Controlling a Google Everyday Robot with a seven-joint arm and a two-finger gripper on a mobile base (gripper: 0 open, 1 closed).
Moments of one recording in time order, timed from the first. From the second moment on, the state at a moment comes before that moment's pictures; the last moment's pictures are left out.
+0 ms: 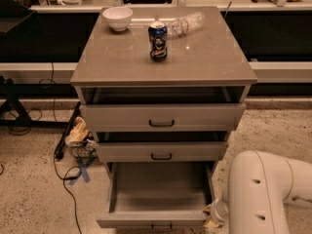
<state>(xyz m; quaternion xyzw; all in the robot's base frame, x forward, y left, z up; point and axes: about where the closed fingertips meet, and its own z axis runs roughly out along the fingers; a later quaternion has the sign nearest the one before) 0.450 -0.252 0.152 -0.61 0.77 0.12 0.11</state>
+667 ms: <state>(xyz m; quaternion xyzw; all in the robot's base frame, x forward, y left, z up) 0.423 -0.257 0.144 -0.60 0.78 0.13 0.11</state>
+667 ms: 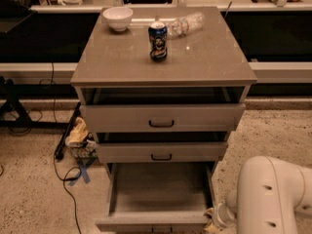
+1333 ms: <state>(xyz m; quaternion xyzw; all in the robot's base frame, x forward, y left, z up) 0.425 -0.254 0.150 -0.60 0.78 0.13 0.11</state>
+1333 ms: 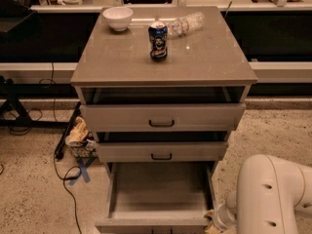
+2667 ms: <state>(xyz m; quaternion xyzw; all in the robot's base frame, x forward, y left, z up) 0.422 -0.252 0.148 -0.60 0.78 0.14 0.11</state>
